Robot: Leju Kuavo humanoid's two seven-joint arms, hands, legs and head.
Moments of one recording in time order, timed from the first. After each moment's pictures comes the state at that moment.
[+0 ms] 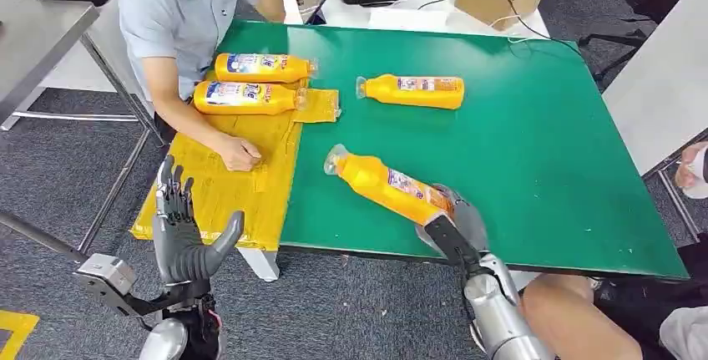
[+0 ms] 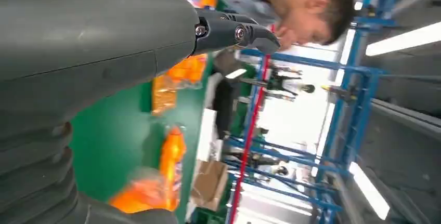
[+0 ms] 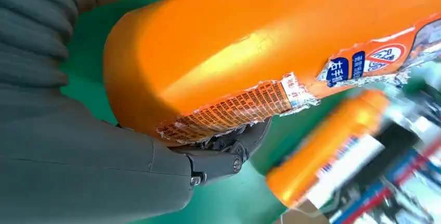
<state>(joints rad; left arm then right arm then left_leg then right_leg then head) 0.10 -0.22 -0.21 -1.70 0.16 0.20 -0.49 -0.33 0.10 0.05 -0.77 0.47 -0.27 -0.52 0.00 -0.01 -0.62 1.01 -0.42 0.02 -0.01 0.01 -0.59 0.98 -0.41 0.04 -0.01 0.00</state>
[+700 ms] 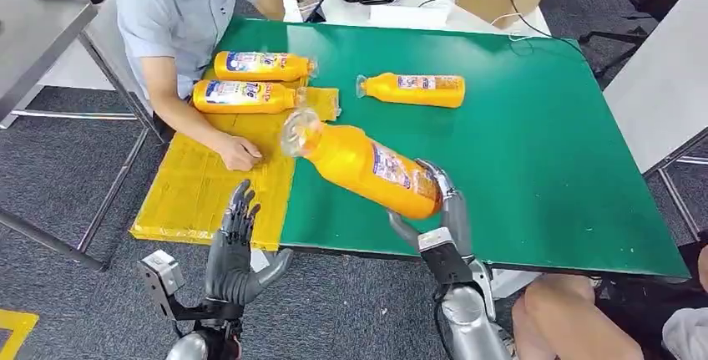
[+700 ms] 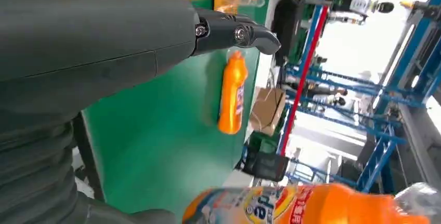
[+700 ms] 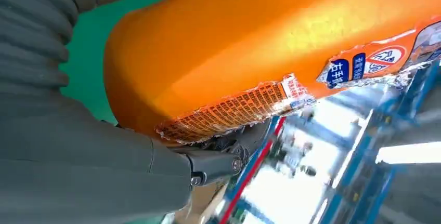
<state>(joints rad) 0.13 -0.21 -0.28 -1.60 0.17 -0.04 -0.40 -0.12 0.22 0.22 -1.31 0.38 -0.23 -0.56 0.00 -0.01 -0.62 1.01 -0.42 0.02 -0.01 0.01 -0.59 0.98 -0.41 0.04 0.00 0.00</state>
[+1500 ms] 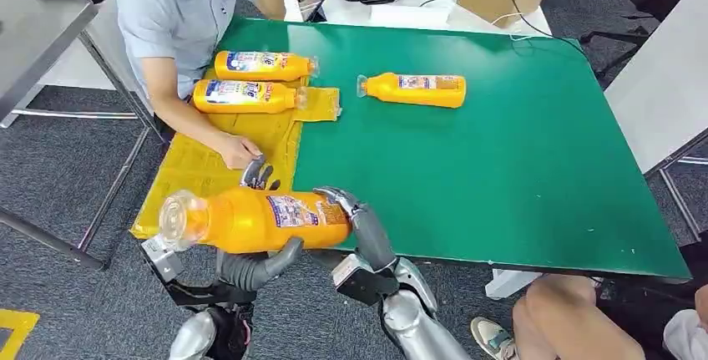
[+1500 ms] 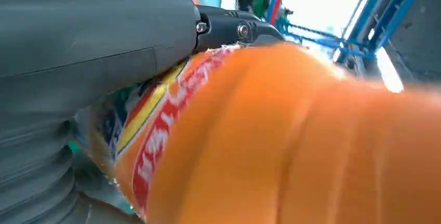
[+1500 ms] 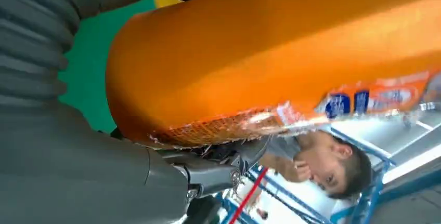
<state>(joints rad) 0.04 -0.21 -0.36 -1.60 0.27 -0.15 -0.42 -0.22 0.26 0.51 -1.06 0.38 -0.16 -0.63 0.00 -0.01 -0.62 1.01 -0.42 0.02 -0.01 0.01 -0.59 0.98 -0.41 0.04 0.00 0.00</state>
